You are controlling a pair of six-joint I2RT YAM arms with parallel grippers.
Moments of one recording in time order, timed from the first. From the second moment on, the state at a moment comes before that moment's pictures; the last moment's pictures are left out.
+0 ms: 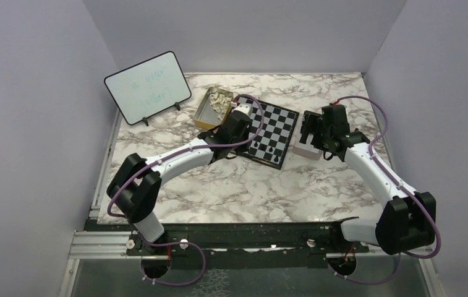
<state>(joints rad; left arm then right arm) -0.78 1.61 1.15 -0.21 -0.17 -0.45 0.21 1.29 0.95 -0.49 0.19 0.46</state>
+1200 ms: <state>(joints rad) -0.80 1.87 1.20 -0.09 -0.19 -0.44 0.21 1.25 0.91 -0.49 0.15 0.41</state>
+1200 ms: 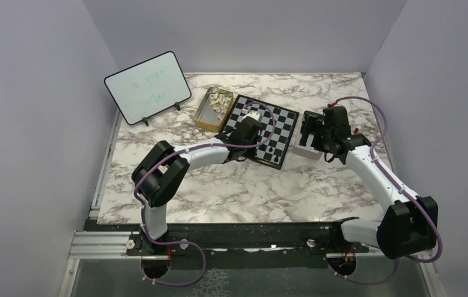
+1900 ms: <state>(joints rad) -0.81 1.88 1.22 -0.11 -0.19 -0.43 0.21 1.25 0.91 -0.49 0.13 0.39</state>
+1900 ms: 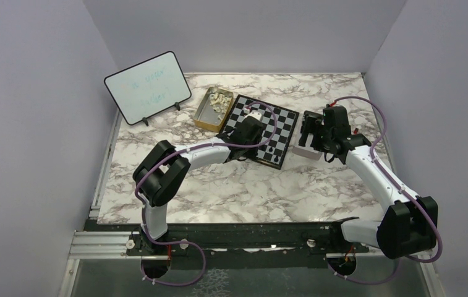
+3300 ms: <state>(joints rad) -0.81 1.90 1.25 -0.11 -0.17 -0.44 0.21 1.25 0.91 -0.49 0.11 0.39</state>
